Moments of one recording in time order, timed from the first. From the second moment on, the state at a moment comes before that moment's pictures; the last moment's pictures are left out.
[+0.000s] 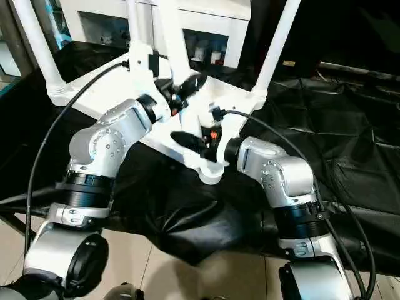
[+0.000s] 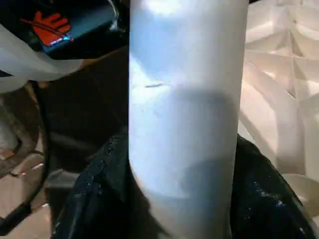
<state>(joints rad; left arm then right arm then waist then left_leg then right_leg) -0.86 -0.05 0.12 0.30 -0.45 0.57 -0.35 -0.62 -0.25 0.04 0.13 0.51 0.77 0.64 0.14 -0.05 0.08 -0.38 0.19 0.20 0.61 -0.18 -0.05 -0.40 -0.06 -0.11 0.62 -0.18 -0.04</state>
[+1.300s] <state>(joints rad) -0.86 0.01 0.07 0.31 -0.52 0.59 -0.58 -0.61 -0.37 0.02 0.12 0.65 0.93 0.84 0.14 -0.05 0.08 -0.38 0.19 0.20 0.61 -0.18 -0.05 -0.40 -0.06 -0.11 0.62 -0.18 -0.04</state>
